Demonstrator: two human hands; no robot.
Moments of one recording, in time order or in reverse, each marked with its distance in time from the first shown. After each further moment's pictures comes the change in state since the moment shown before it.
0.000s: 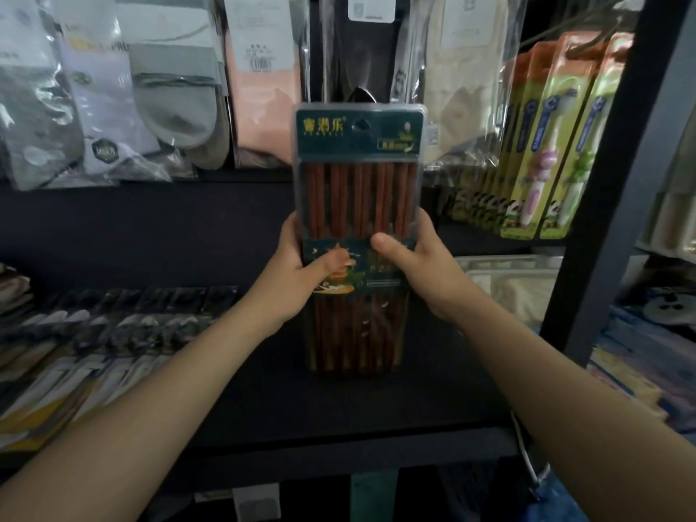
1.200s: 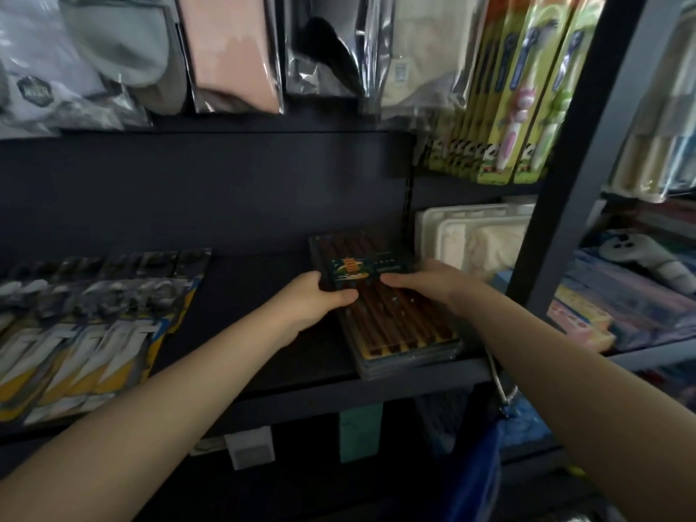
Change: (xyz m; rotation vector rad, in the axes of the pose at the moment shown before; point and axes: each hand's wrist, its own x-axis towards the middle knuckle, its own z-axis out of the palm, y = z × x) left_hand -0.030 -0.050 0.043 0.100 -0.348 -0.483; right_hand -0.042 0.056 -0.027 -0.323 -0.071 0.757
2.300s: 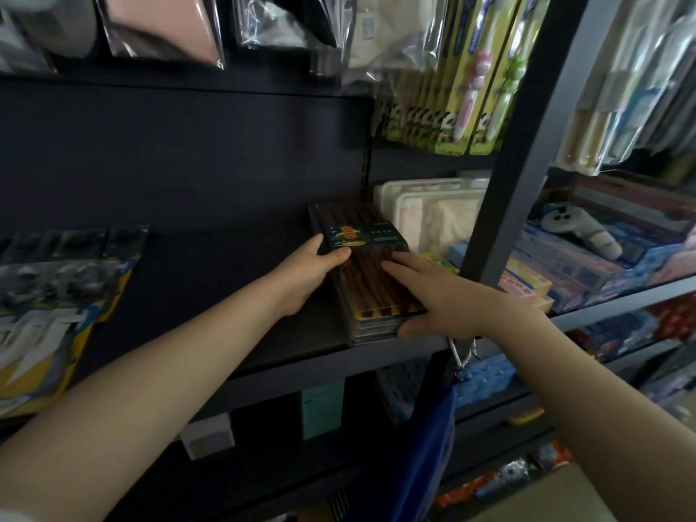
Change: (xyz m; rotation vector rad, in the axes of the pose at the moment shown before) left_hand 0.058 -0.012 0.038 -0.340 -0.193 0.011; right_hand -0.079 0.023 -0.017 -0.972 -0.078 -0.290
